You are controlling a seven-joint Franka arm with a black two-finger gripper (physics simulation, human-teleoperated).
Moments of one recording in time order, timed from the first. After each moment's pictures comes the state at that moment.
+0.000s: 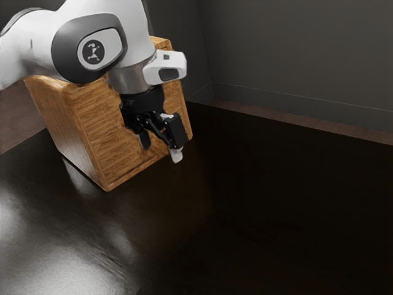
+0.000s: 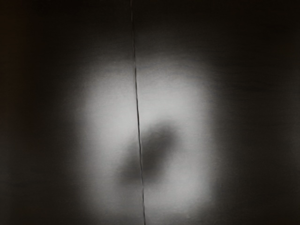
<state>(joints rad) 0.09 0.03 -0.11 -1.43 0.03 1.55 0.12</state>
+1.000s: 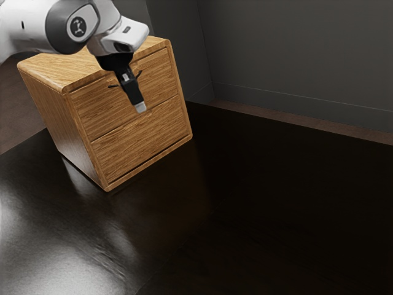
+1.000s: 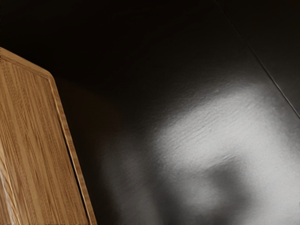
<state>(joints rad) 0.47 0.30 -0.34 -1.08 0.17 1.61 0.69</state>
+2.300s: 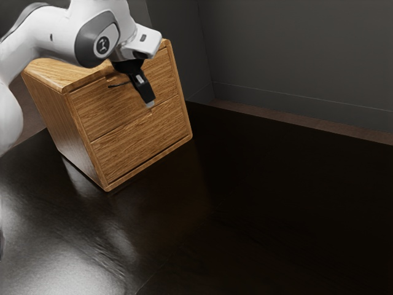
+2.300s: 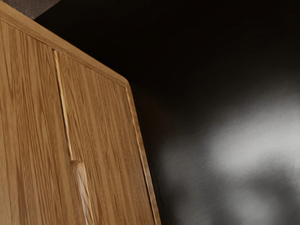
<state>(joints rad) 0.43 0.44 -0.33 -0.99 0.35 1.75 0.60</state>
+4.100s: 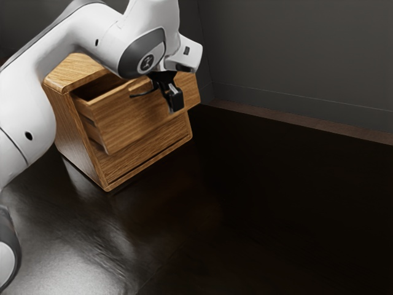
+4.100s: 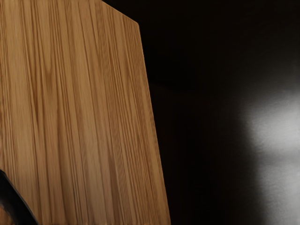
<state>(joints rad) 0.24 0.46 -0.27 -1.00 0.59 1.72 0.38</state>
